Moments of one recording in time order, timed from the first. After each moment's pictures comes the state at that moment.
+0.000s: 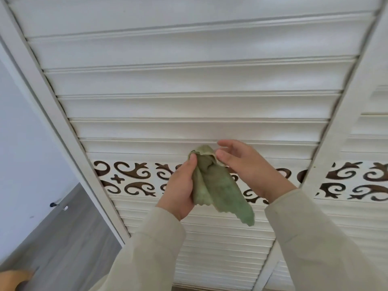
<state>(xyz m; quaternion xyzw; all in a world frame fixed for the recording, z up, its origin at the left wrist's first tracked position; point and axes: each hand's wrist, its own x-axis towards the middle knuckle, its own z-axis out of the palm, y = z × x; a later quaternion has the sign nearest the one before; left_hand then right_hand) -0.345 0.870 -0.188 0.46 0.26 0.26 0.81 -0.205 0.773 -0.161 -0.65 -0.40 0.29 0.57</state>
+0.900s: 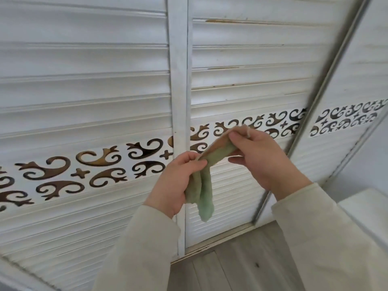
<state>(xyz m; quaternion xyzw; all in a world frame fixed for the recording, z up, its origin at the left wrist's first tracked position) -0.274 0.622 -0.183 0.61 0.12 0.06 0.78 -0.198 0.456 -0.127 -0.72 -0.18 0.10 0.66</state>
